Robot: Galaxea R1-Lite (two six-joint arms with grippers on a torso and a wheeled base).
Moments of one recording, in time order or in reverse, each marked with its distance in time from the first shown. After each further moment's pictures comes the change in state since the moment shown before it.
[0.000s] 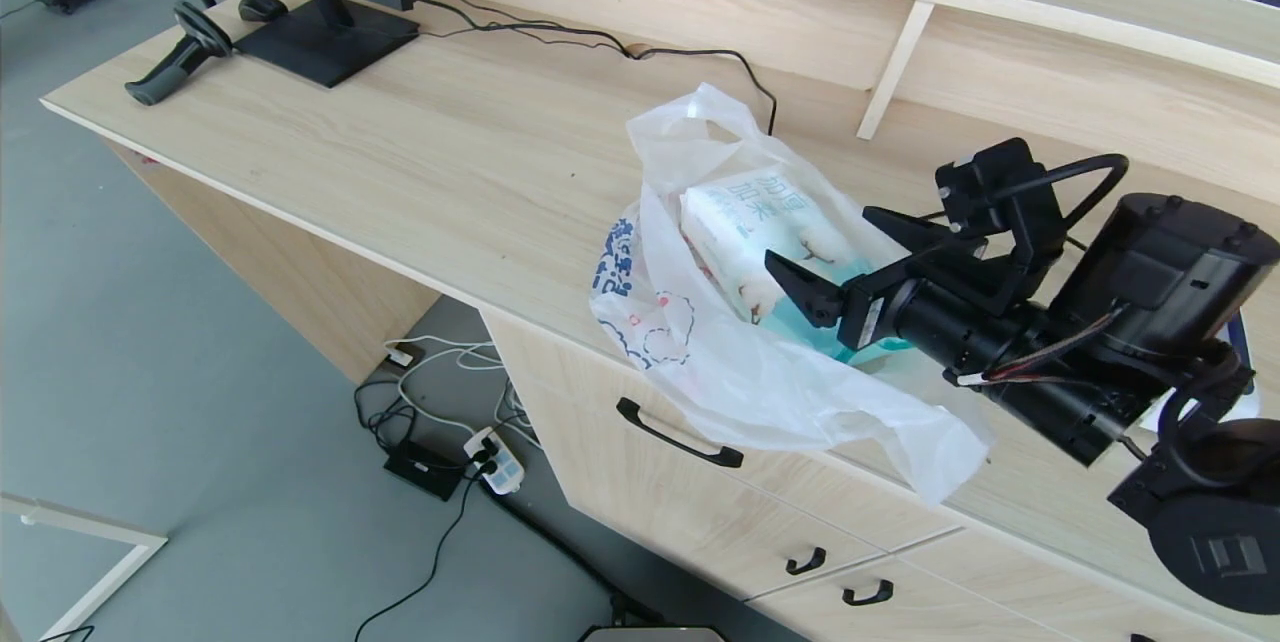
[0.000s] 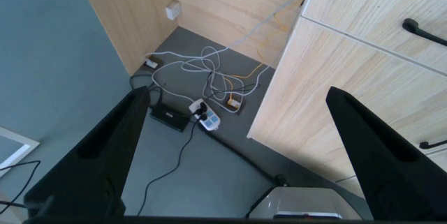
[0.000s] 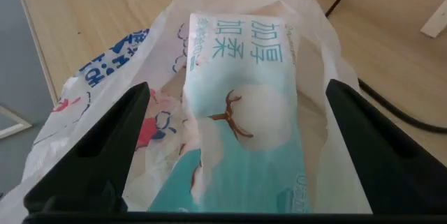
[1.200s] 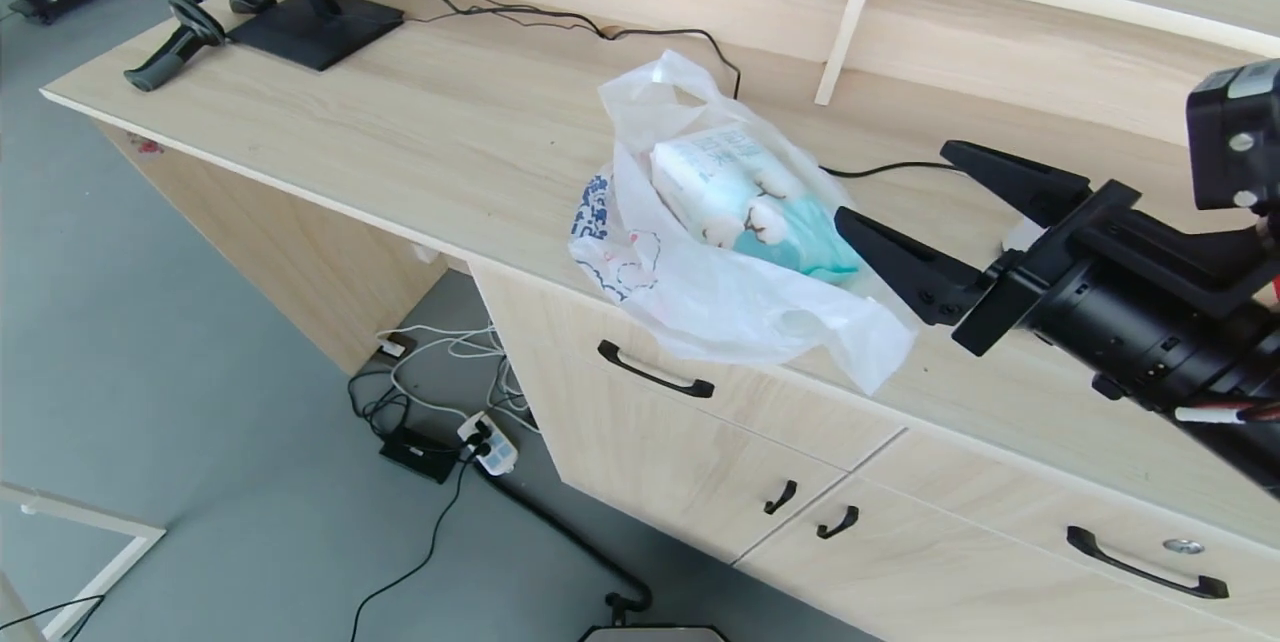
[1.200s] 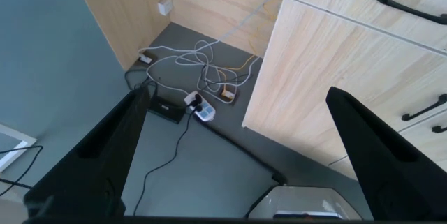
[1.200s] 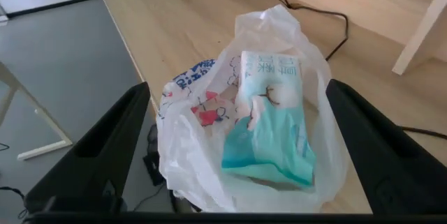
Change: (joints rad) left arm 0.000 0.000 0.000 0.002 0.000 -0.002; right arm 0.022 -0.244 0.112 -0.023 0.144 -0.011
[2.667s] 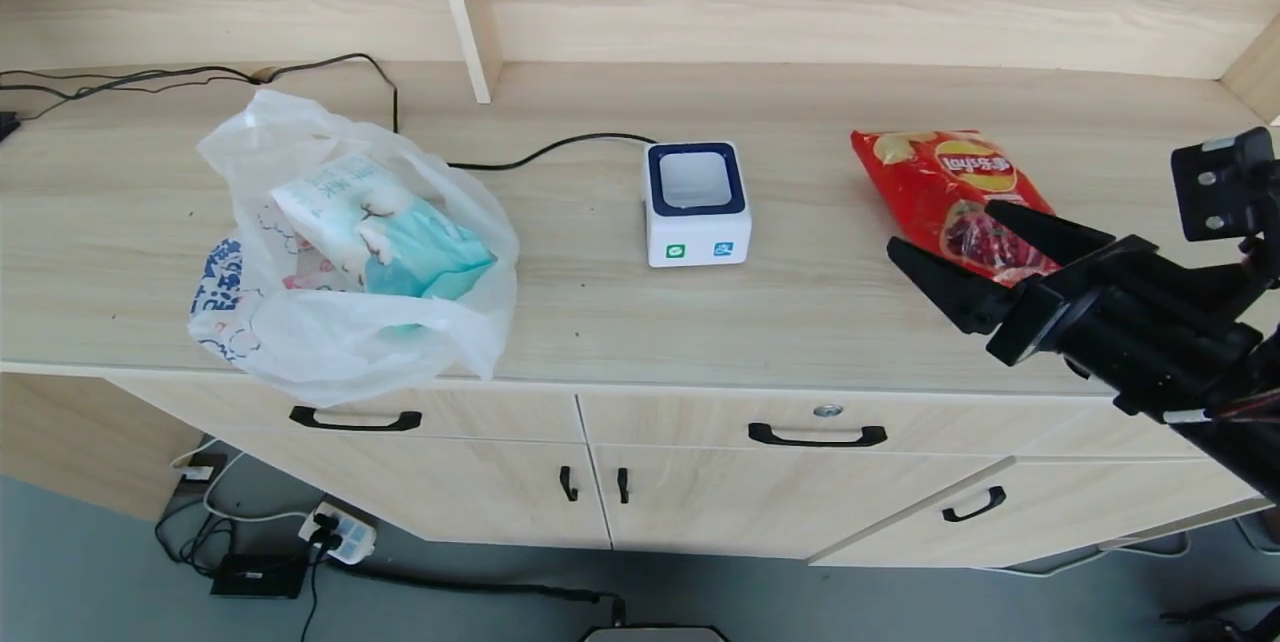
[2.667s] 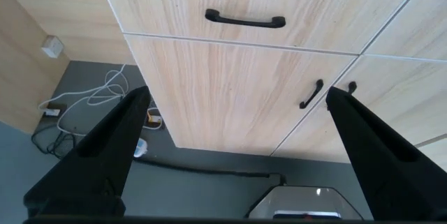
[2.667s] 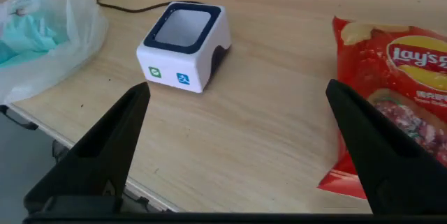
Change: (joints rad) left arm 0.000 0.000 0.000 0.001 -0.001 0.002; right arm -0.179 0.021 0.081 -0.006 0.004 0.131
